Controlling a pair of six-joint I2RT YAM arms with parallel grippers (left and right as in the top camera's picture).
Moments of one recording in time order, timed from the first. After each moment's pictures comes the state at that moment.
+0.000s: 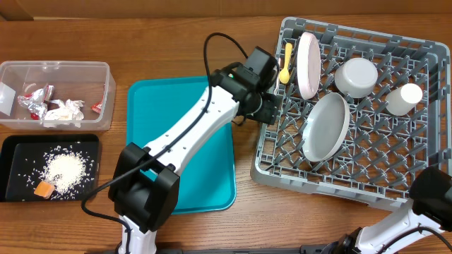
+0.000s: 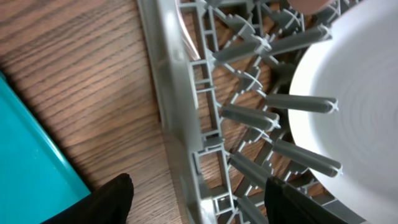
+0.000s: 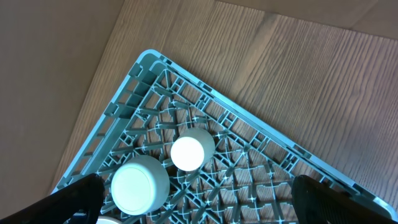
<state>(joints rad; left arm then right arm) -0.66 2.01 1.74 -0.90 0.18 -0.34 -0.59 1.95 2.60 -1.64 0.10 0.62</state>
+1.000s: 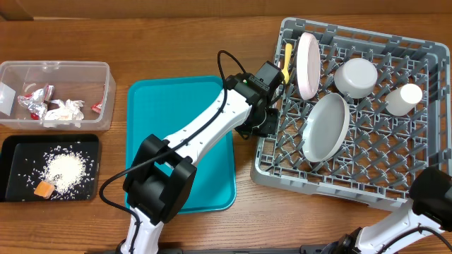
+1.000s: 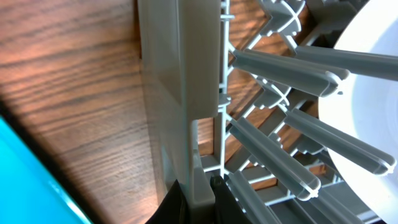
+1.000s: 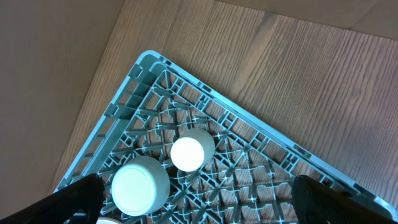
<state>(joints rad) -0.69 2.10 1.74 -1.01 0.26 -0.50 -0.59 1.95 2.60 -1.64 0.10 0.62</state>
